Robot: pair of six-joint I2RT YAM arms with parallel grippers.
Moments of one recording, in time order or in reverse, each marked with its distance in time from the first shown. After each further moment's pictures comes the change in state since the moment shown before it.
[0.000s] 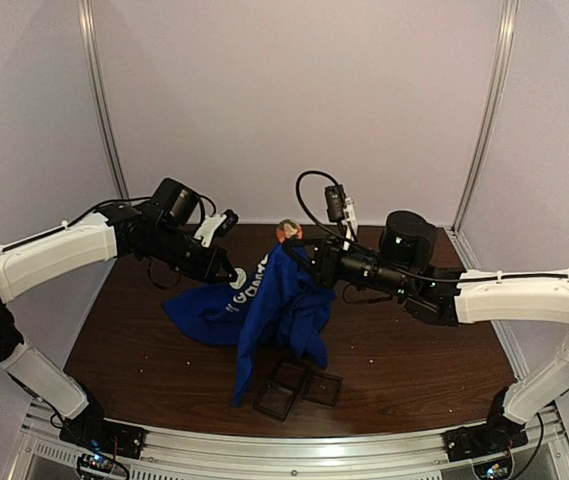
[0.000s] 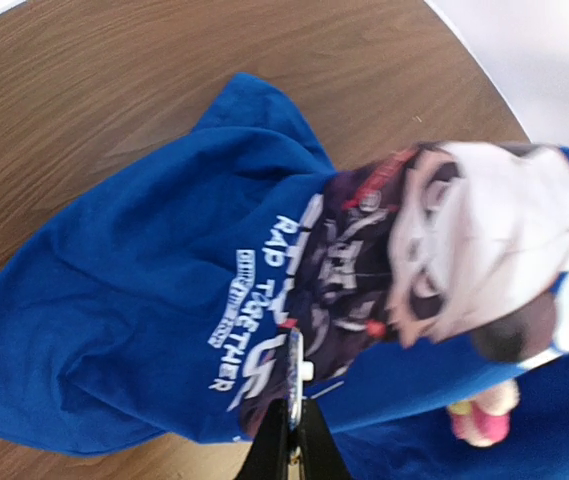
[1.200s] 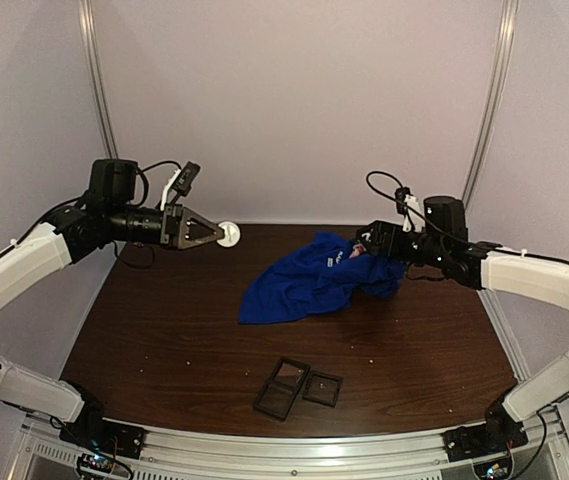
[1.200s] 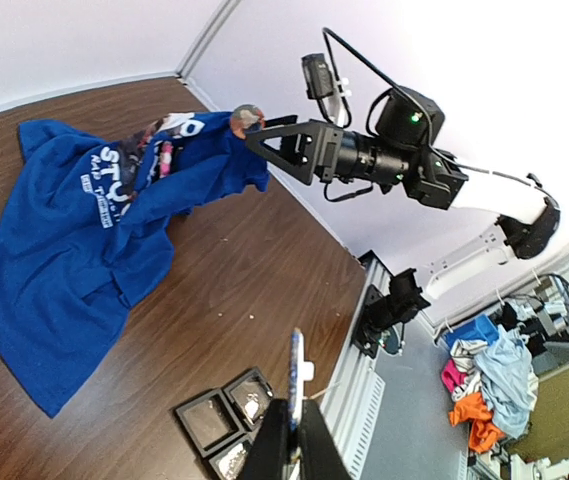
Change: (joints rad) left arm 0.188 -0.235 -0.099 0.309 0.533 -0.176; right arm -0.457 -0.034 -0.001 -0.441 0.103 -0.007
